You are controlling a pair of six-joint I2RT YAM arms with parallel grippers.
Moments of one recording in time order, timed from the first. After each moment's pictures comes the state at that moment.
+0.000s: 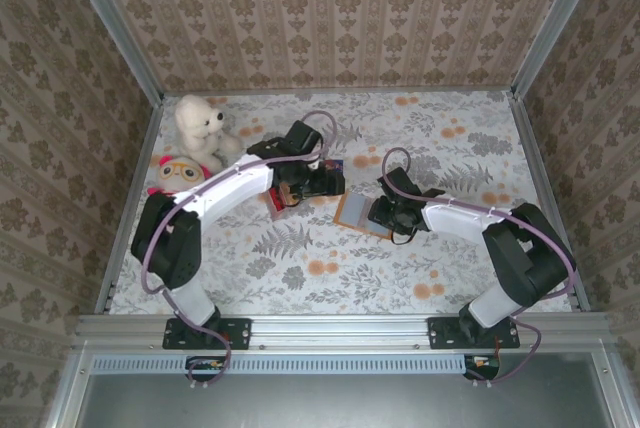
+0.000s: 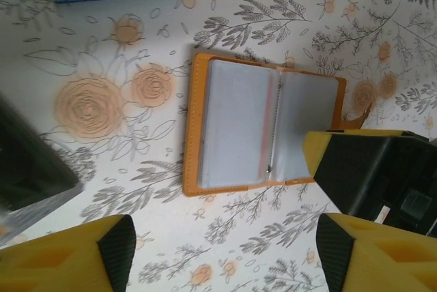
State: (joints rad) left arm -0.71 1.74 1.35 -0.69 0.29 -0.58; right arm 0.51 1.56 0.78 -0.32 0.01 0.92
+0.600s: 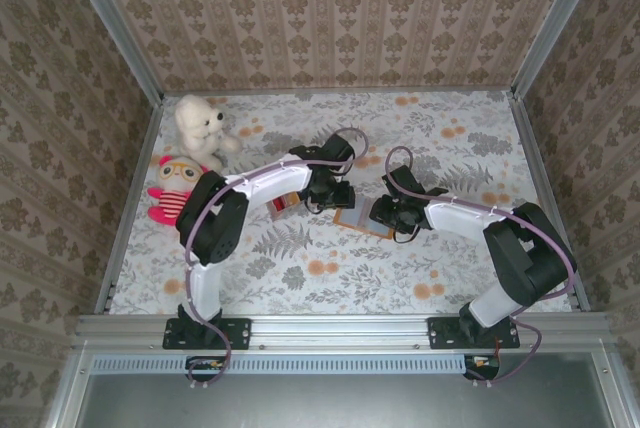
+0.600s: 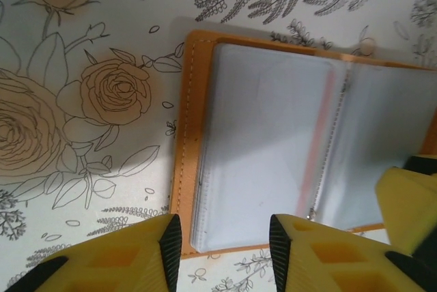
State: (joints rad) left arm -0.80 2.00 1.48 -0.74 0.20 -0.63; right arm 0.47 1.56 0.77 -0.30 -0.05 0.89
